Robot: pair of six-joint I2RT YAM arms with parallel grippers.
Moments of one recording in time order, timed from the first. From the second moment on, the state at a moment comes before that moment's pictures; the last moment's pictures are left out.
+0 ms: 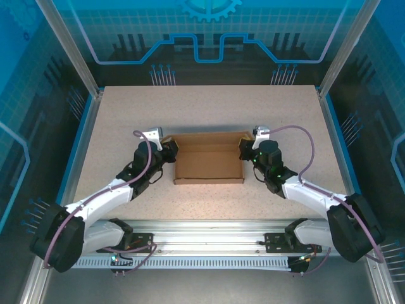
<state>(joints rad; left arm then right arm) -0.45 1.14 0.51 0.27 -0.08 -0.63 0.49 1.22 0.51 0.40 0.13 0.42</state>
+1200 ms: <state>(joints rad) -0.53 0.99 0.37 0.12 -0.10 -0.66 0.56 1.07 0.31 0.30 0.07 0.51</state>
